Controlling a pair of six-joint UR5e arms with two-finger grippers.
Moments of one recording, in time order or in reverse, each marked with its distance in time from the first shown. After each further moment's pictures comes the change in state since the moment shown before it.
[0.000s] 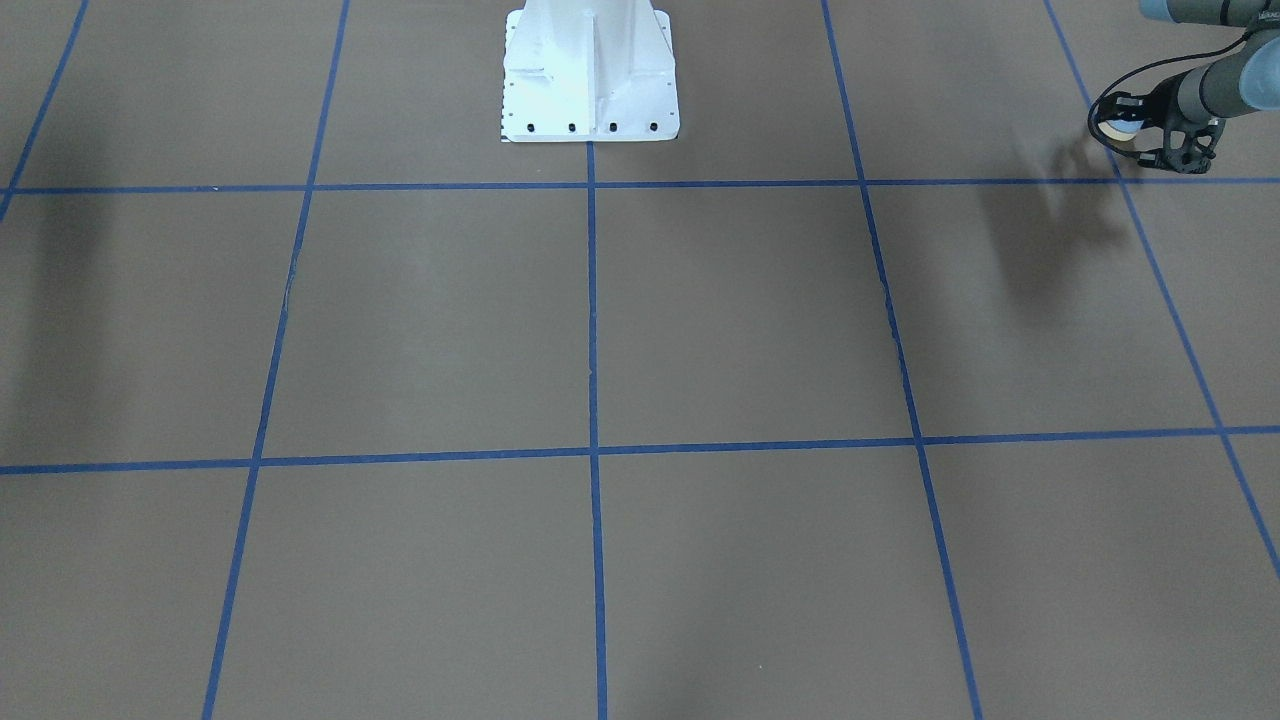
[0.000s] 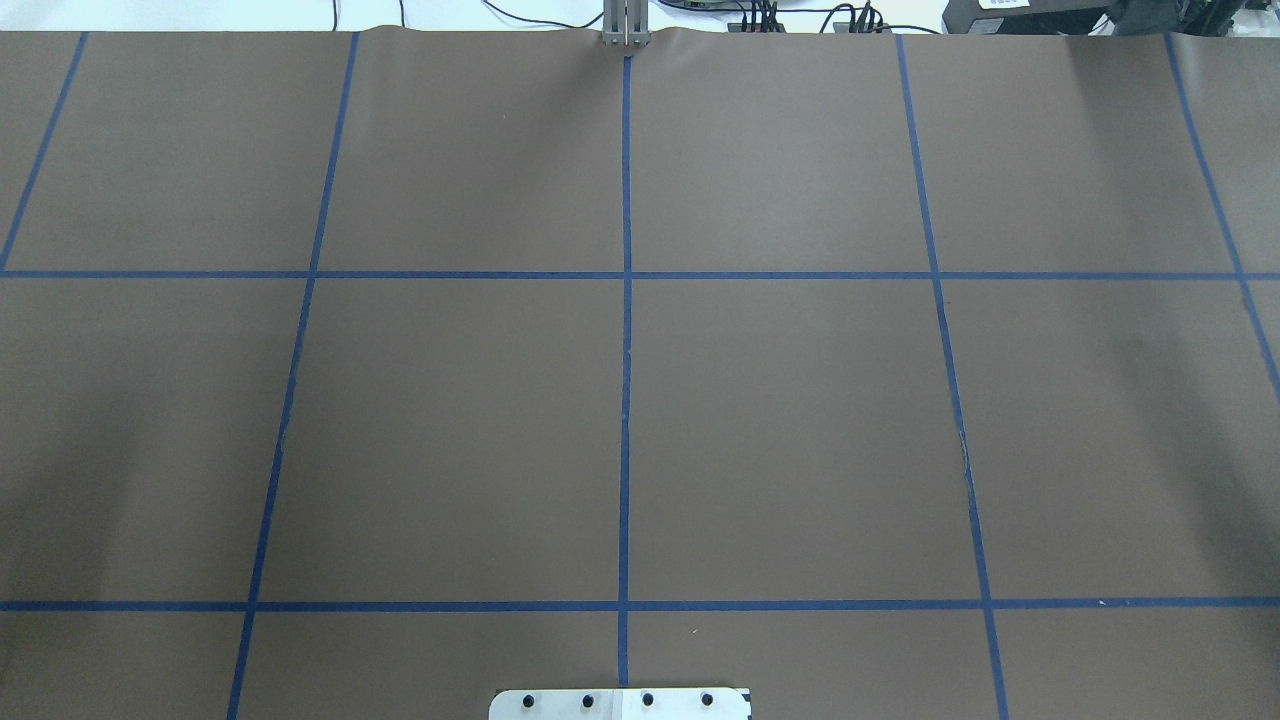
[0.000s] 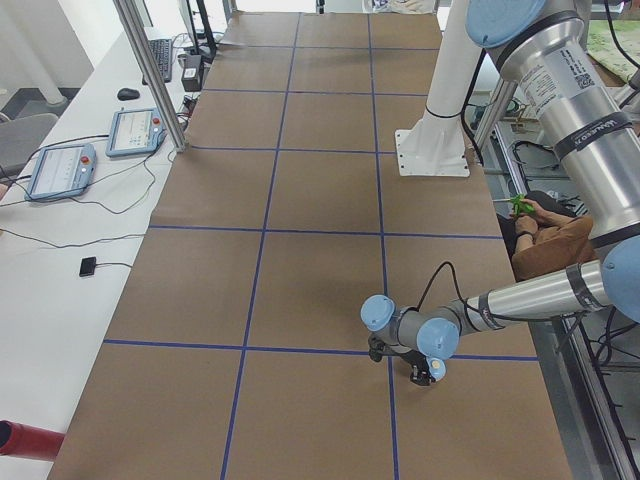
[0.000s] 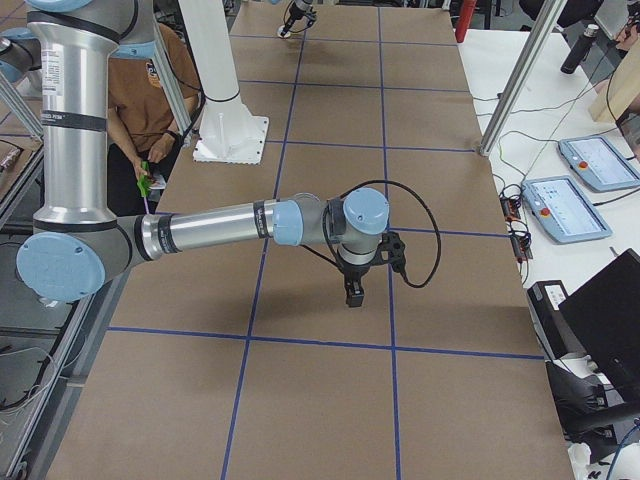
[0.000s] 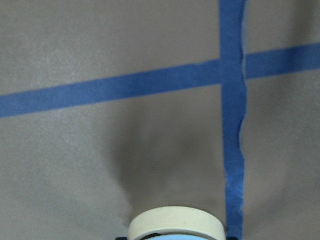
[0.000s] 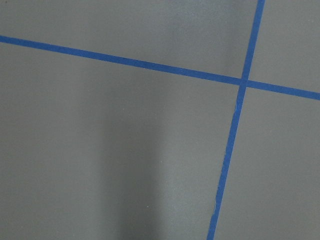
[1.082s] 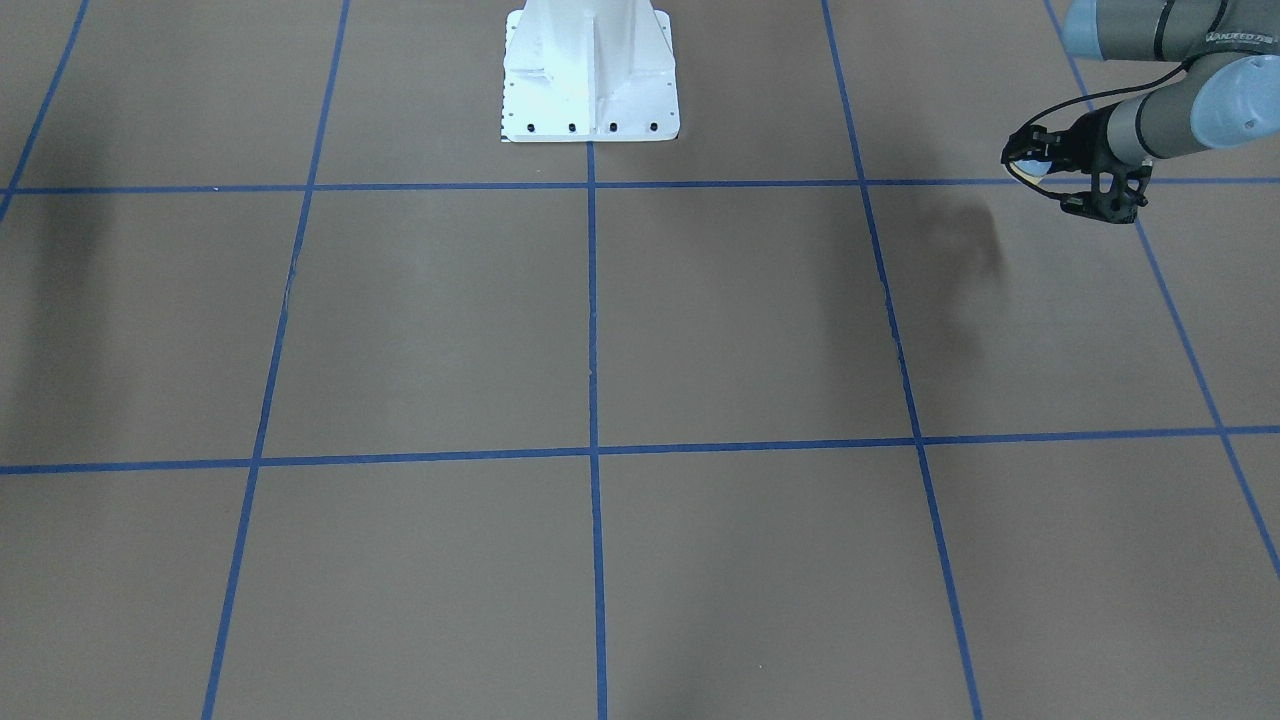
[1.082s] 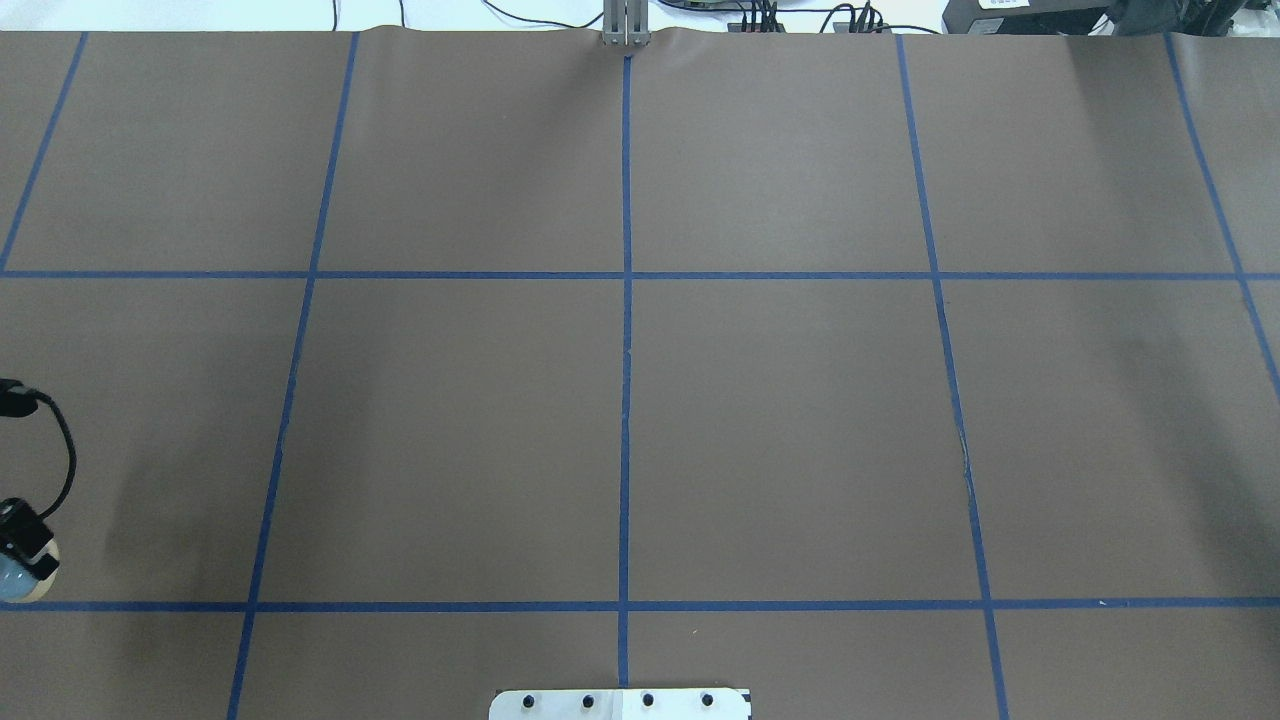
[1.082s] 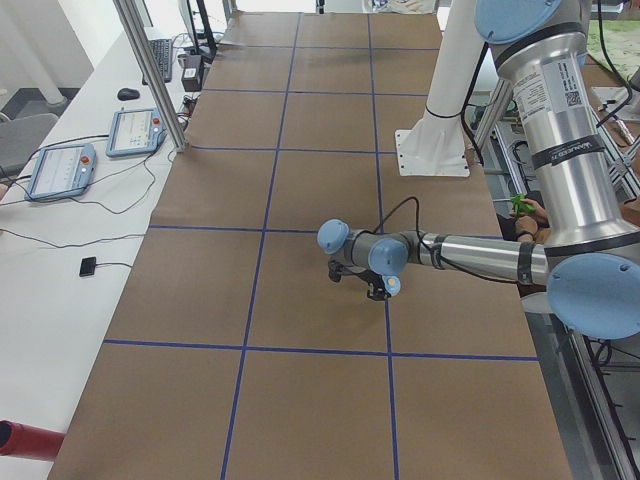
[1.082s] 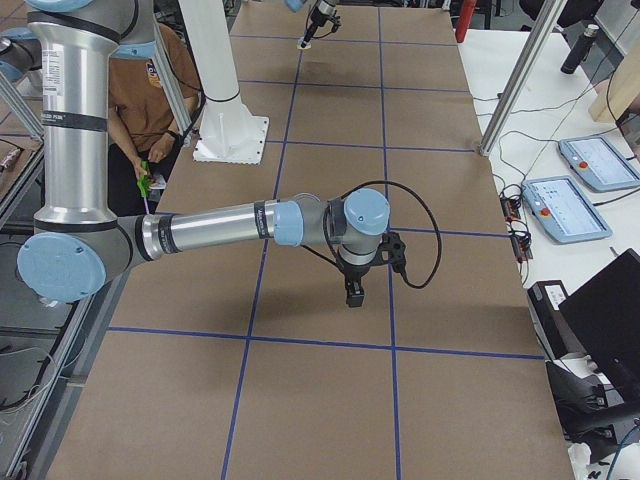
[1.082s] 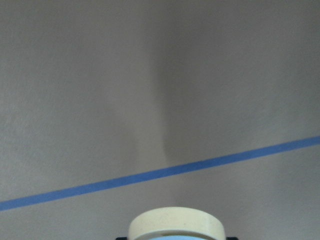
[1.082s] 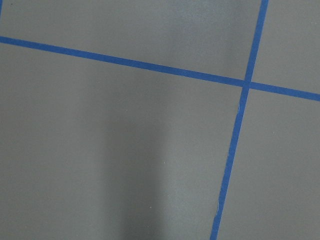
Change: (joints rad) left arm -0.119 -0.329 -0.276 0.478 -0.127 0.000; right arm 0.000 0.002 -0.004 0.000 0.005 0.002
